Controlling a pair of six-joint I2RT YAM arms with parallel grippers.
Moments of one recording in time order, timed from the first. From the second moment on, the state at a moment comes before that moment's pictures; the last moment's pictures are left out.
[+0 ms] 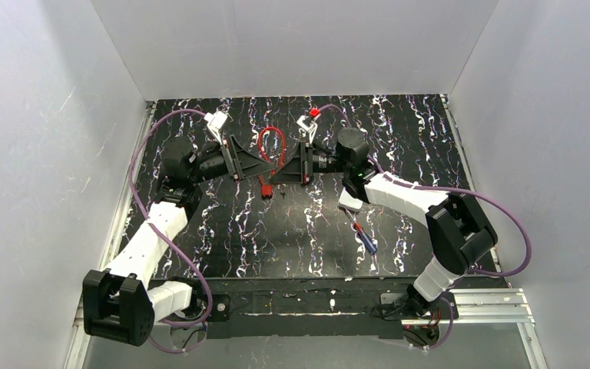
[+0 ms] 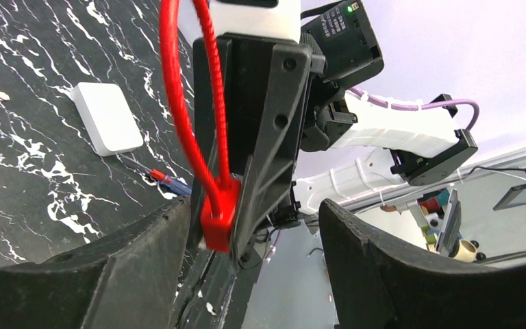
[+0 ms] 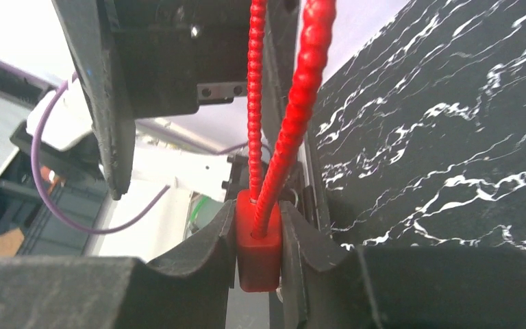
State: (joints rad) left arm -0.21 1.14 0.81 0.31 1.00 -0.93; right arm 0.69 1.63 1.04 0.63 -0.94 0.93
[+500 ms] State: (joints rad) left arm -0.19 1.14 0.80 0.34 0.98 -0.95; right arm 0.62 1.63 1.04 0.81 -0.78 1.13
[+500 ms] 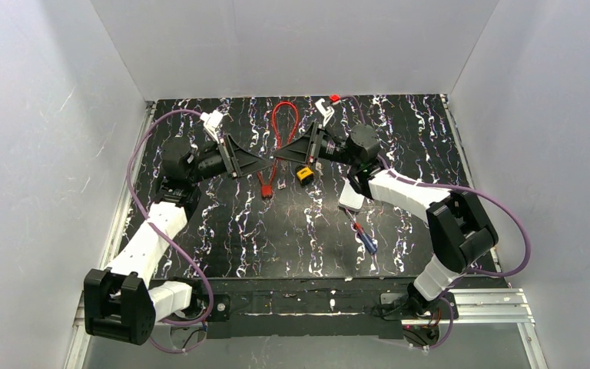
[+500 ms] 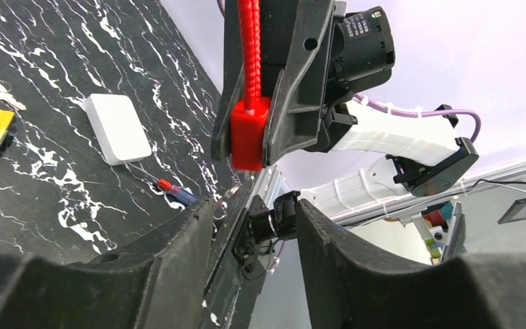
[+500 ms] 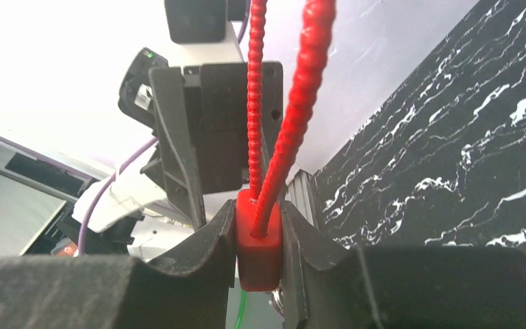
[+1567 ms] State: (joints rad) left arm -0.25 1.21 0.74 0.49 0.92 -1.07; right arm 0.67 1.70 1.04 0.95 -0.65 1.25
